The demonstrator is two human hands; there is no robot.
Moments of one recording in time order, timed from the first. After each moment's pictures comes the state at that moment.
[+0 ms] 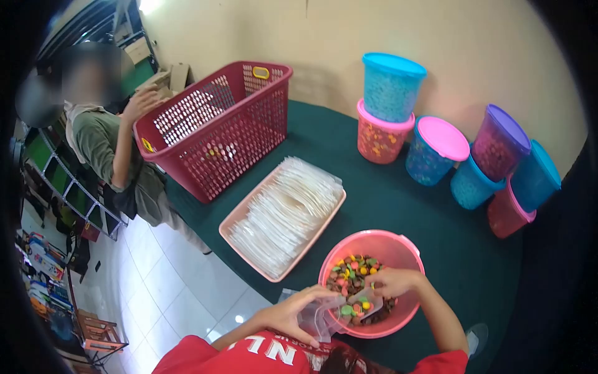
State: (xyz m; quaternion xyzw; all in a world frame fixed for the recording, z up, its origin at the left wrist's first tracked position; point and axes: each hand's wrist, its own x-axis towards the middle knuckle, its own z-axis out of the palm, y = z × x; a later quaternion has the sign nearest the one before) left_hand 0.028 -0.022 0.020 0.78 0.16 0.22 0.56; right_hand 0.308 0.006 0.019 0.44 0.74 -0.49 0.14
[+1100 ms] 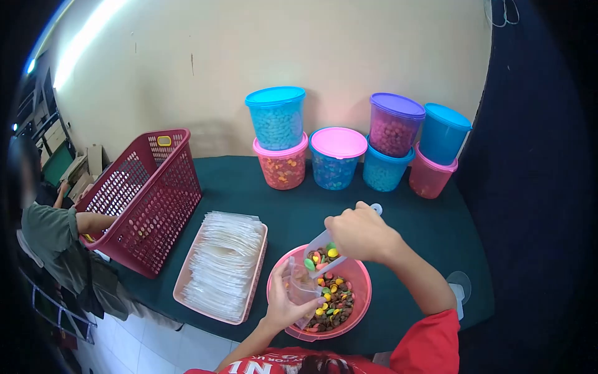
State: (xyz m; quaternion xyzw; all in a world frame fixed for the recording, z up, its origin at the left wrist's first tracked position) left_hand 0.118 0.003 0.027 0.76 0.21 0.44 0.43; right_hand 0.293 -0.020 0.188 0.69 0.73 -0.03 0.05
